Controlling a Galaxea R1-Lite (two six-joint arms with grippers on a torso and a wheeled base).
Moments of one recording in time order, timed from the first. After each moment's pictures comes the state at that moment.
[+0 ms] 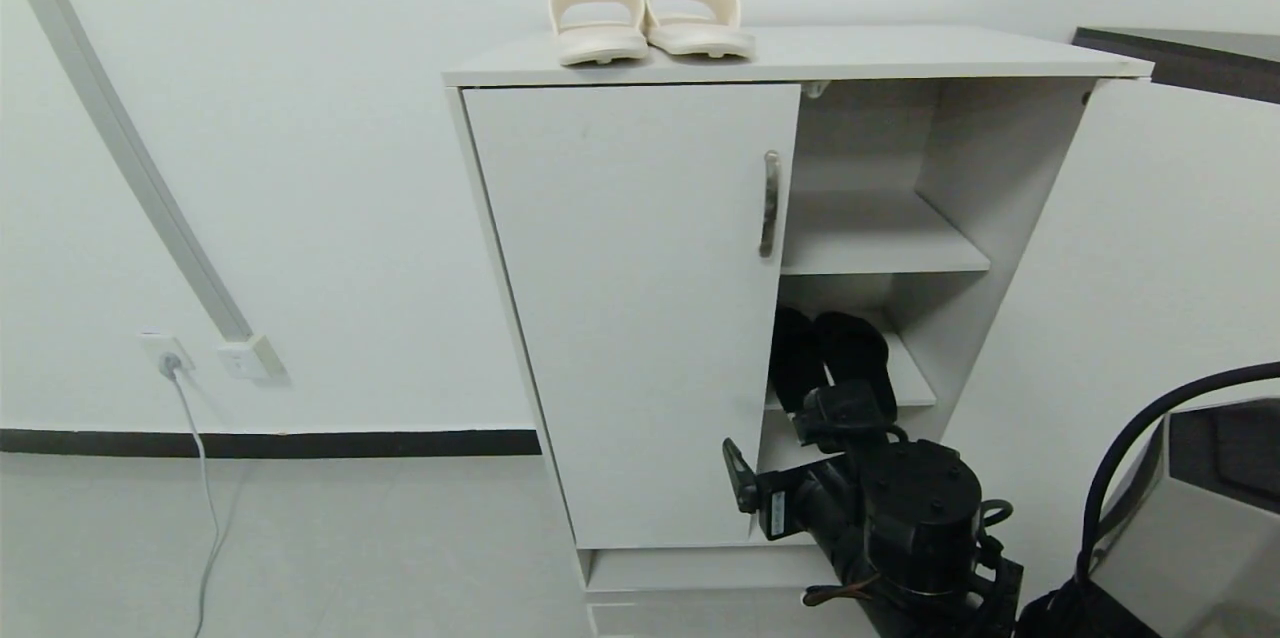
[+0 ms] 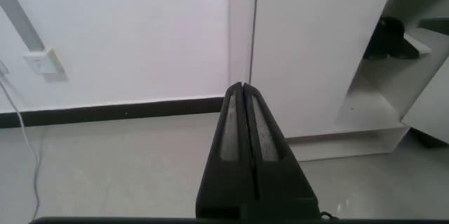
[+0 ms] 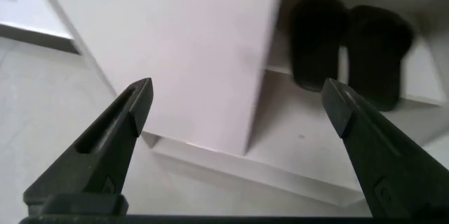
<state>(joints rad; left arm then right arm) 0.00 0.00 0.00 0.01 -0.03 0.02 0.88 2.07 -0.56 -1.38 -0.57 0.10</state>
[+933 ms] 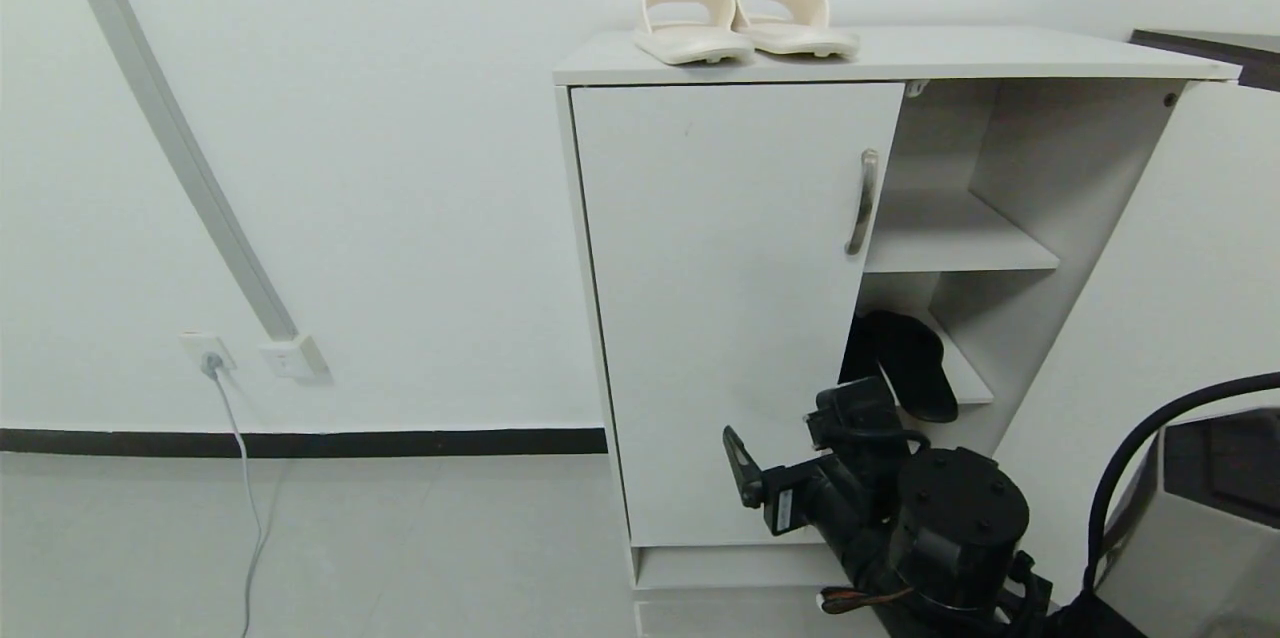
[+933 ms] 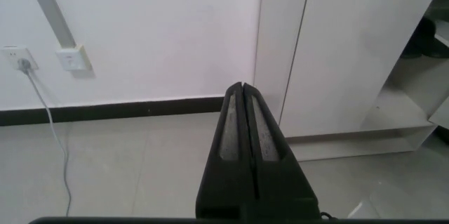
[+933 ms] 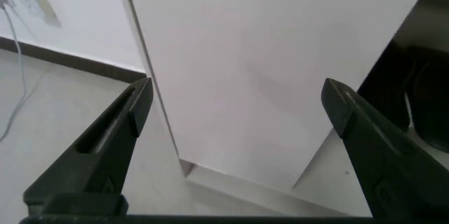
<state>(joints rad) 0.00 0.00 0.00 0.01 -0.03 0.01 0.88 2.08 -0.51 -1.55 -0.54 0.02</state>
